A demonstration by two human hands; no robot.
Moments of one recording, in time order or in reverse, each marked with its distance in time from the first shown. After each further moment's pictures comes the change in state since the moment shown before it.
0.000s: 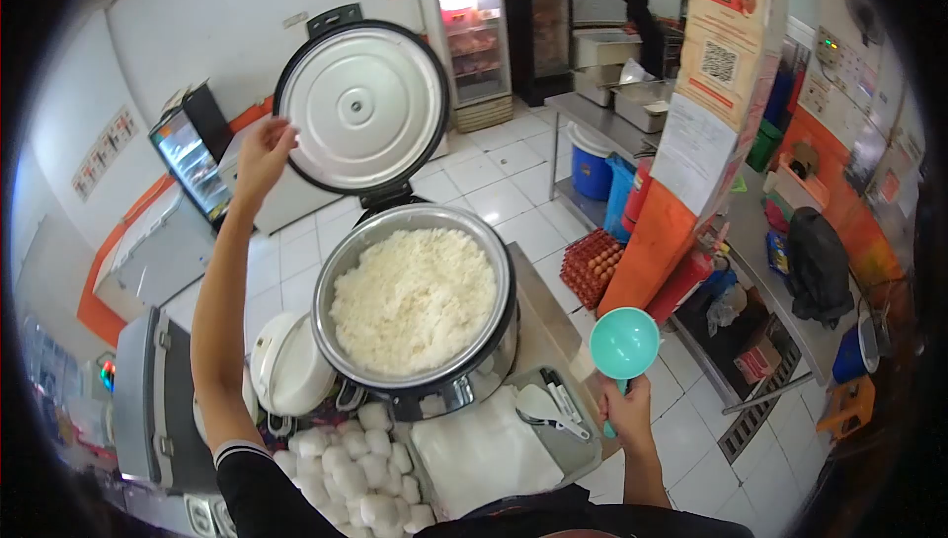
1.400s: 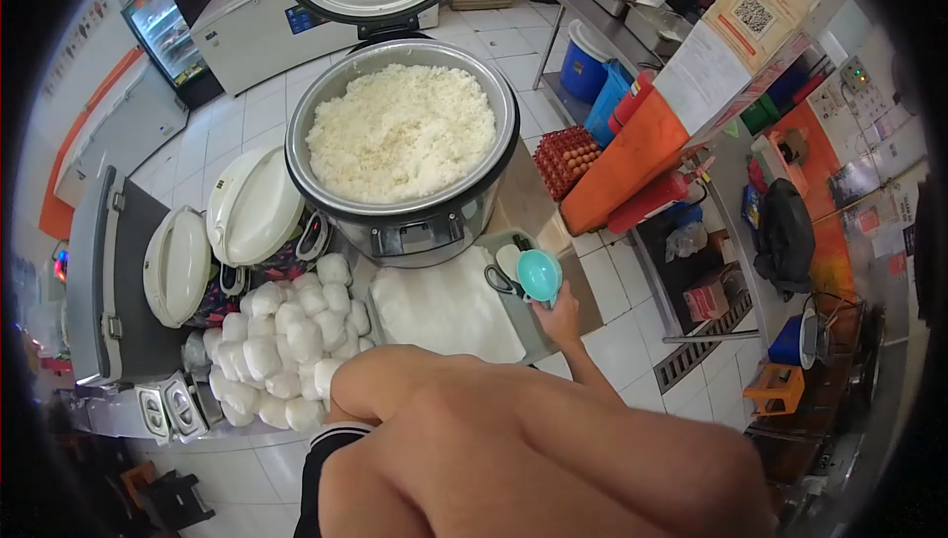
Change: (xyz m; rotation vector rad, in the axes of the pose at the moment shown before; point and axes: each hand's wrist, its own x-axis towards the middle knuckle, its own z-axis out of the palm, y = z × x) left_hand -0.317 0.314 0.075 -1.275 -0.026 0.220; right_hand -0.012 0.192 -0.024 -0.848 -0.136 -0.258
